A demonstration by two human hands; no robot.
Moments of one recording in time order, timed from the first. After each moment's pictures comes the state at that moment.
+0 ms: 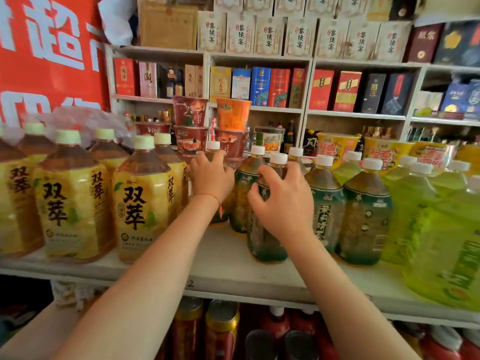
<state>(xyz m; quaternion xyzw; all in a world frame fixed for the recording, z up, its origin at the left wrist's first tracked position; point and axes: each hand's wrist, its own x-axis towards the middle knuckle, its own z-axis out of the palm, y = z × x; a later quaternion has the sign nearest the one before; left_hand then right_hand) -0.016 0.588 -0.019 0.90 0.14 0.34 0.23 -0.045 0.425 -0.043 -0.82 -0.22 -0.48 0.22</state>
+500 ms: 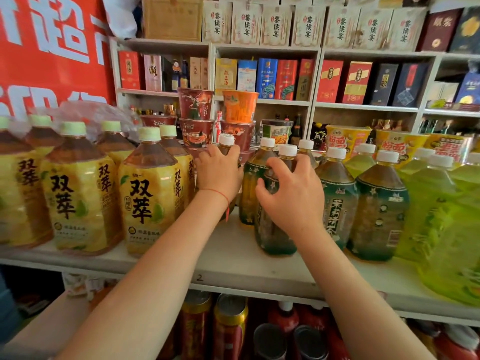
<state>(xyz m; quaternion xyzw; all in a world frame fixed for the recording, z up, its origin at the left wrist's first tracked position) -0.030 0.581 -0.022 0.92 0.12 0.36 0.02 -0.040 0.426 -0.045 -0.82 -0.21 -0.48 0.21</state>
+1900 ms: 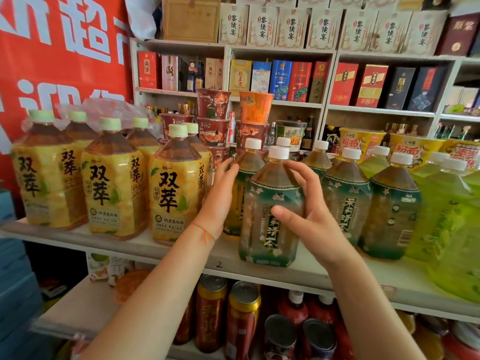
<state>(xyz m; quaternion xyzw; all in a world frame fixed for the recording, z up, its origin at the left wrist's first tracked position) -0.110 0.582 -0.052 0.66 -0.01 0.27 0.70 -0.096 0.397 -0.062 -0.66 -0.44 -0.05 0.60</state>
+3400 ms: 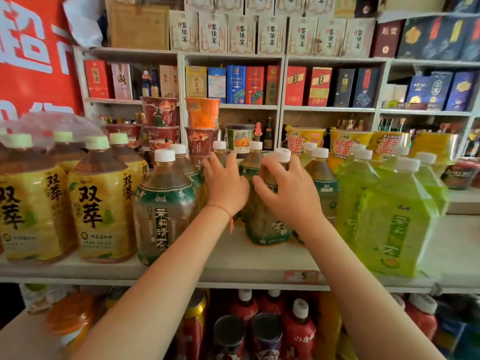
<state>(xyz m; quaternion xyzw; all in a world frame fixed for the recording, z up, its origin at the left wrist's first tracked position) -0.042 0.472 -0.027 0.90 0.05 0.31 0.30 -0.047 0.329 -0.028 -0.87 -0.23 -0.38 0.22</state>
